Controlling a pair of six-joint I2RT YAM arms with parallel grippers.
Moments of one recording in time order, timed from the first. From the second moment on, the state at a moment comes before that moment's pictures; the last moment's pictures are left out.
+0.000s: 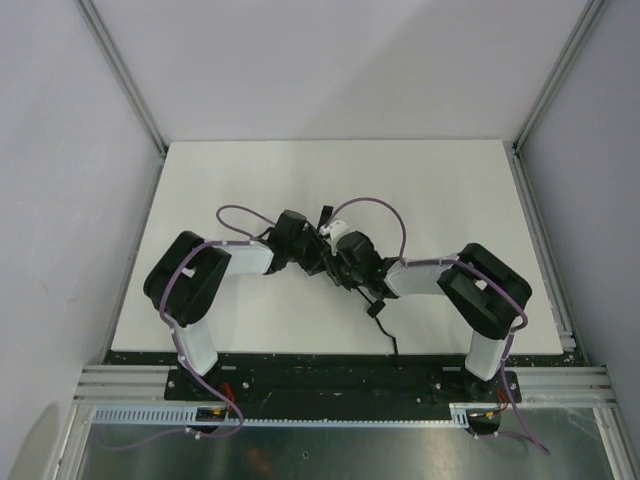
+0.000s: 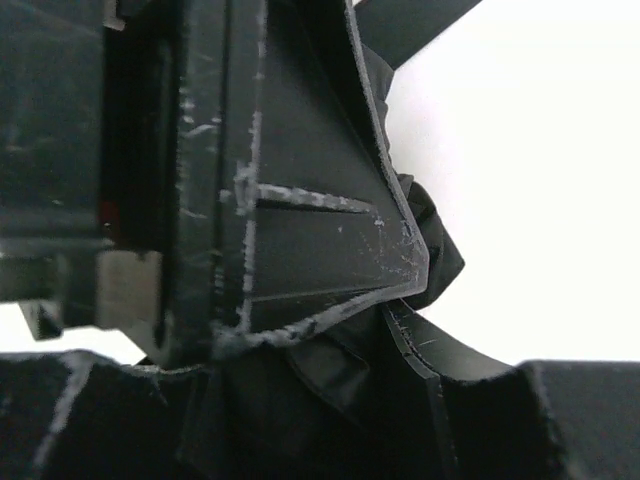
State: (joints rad) left arm -0.56 1.82 0.87 0.13 0.26 -1.23; right arm 0.86 1.81 0.89 0.24 0.16 0.13
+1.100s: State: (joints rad) left arm -0.58 1.83 0.84 0.22 0.33 -1.24; right arm 0.63 1.73 0.70 0.44 -0.41 0.40
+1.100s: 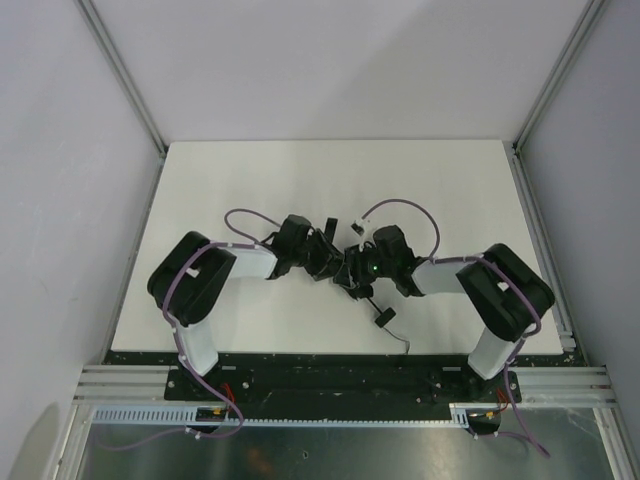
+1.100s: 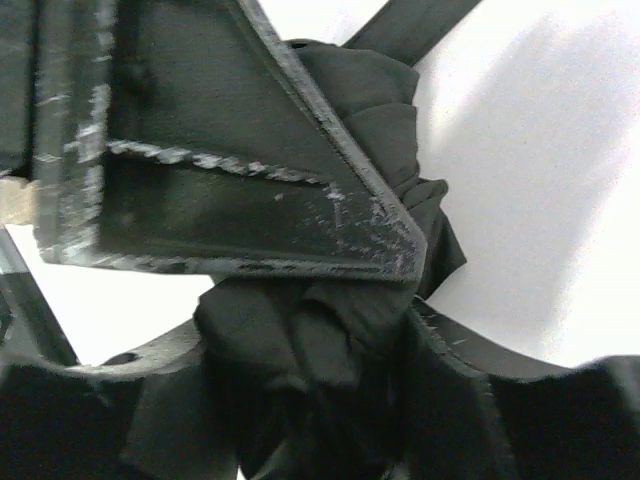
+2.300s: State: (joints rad) left arm -0.57 1.81 0.89 0.05 0.26 -1.26; right arm 0.91 1.76 0.87 0.23 0.24 0.07
